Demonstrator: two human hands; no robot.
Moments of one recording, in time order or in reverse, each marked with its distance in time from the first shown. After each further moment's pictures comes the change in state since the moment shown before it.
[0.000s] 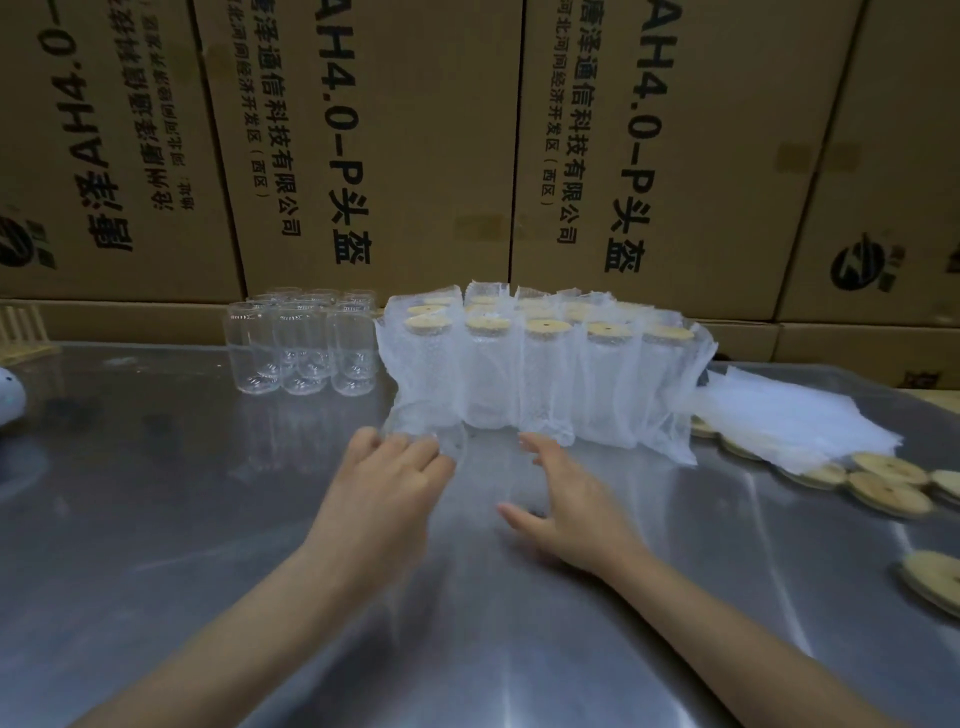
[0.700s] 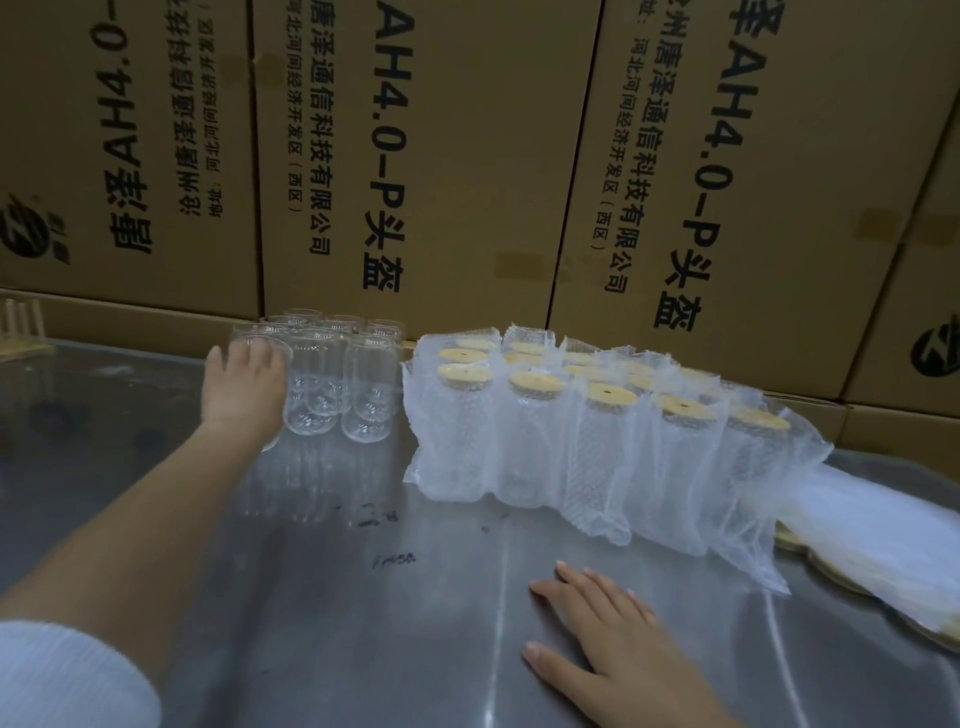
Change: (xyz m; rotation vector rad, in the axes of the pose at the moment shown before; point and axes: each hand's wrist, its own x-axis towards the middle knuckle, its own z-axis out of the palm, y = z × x) left_hand 0.066 -0.230 0.131 0.417 -0.500 -0.648; right_hand 0.022 0.009 0.015 -0.268 -0.414 0.077
